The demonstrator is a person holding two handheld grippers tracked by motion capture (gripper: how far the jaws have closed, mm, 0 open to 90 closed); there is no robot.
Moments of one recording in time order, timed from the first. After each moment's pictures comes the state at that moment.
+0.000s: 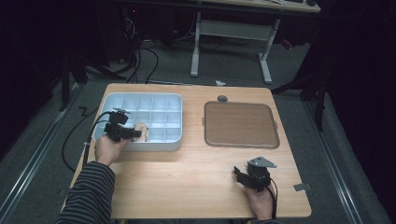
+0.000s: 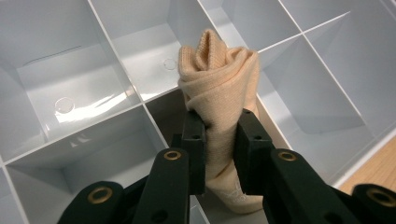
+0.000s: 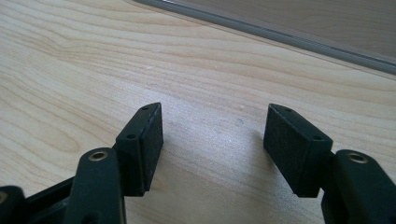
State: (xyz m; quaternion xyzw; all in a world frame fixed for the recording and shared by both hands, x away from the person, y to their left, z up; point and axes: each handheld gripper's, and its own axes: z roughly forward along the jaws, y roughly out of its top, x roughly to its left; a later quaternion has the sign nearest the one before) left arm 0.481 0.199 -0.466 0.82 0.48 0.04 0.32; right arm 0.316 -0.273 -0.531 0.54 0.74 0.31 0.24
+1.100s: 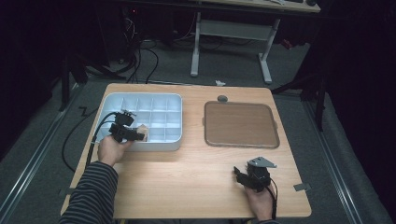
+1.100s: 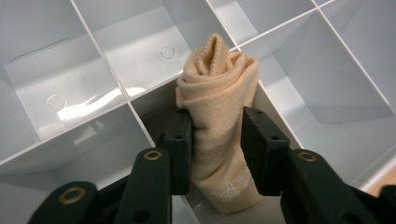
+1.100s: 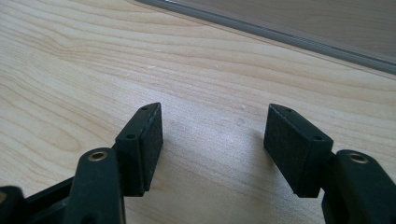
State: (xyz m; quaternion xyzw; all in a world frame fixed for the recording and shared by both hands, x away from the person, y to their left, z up) left arm 0.483 0.184 -0.471 0.84 0.47 0.05 0.28; right arm 0.316 -0.272 -0.531 0.54 0.74 0.32 0.24
